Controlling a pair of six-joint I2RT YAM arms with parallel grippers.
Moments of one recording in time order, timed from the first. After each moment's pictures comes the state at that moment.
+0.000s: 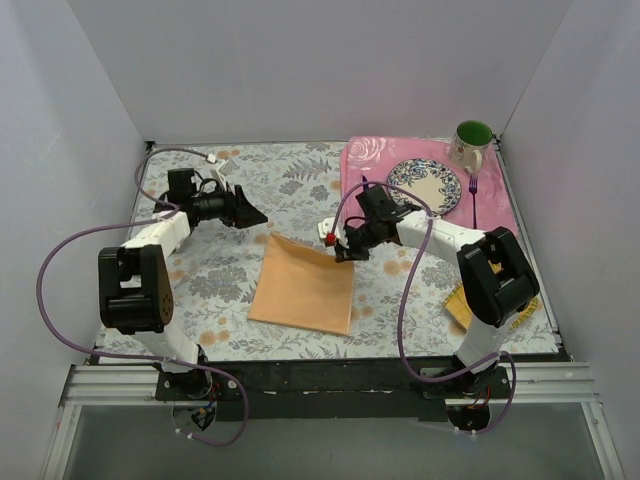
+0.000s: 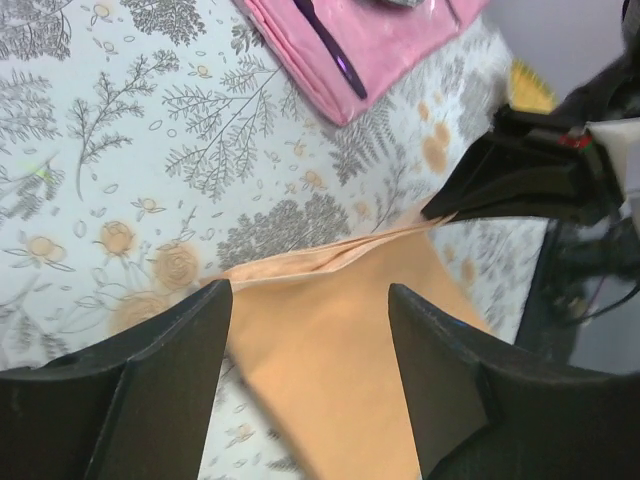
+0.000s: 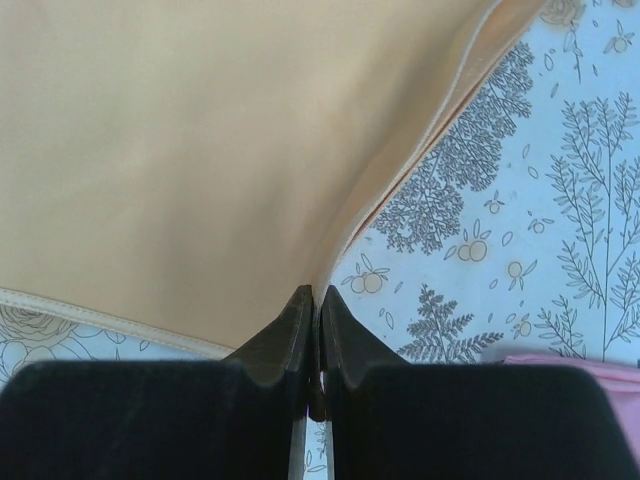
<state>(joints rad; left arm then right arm) 0.04 1.66 1.01 -0.04 1.05 -0.10 0.59 1.77 1.17 -0.45 -0.72 -1.02</state>
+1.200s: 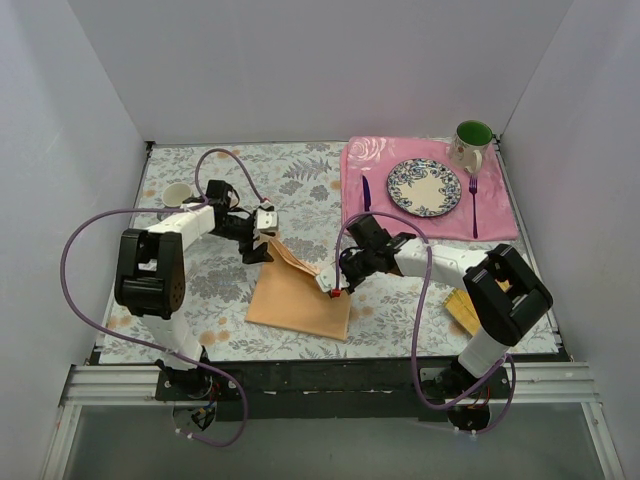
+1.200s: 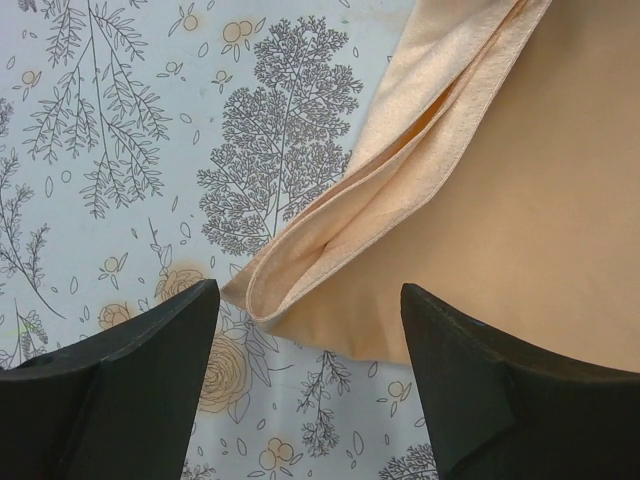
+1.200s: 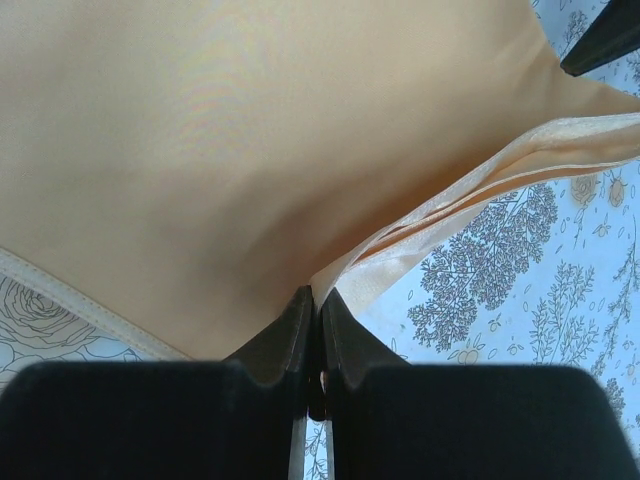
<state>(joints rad) -0.13 1.78 1.13 -0.64 0.92 1.34 0.75 1.64 0.93 -0.30 -0.66 -1.40</state>
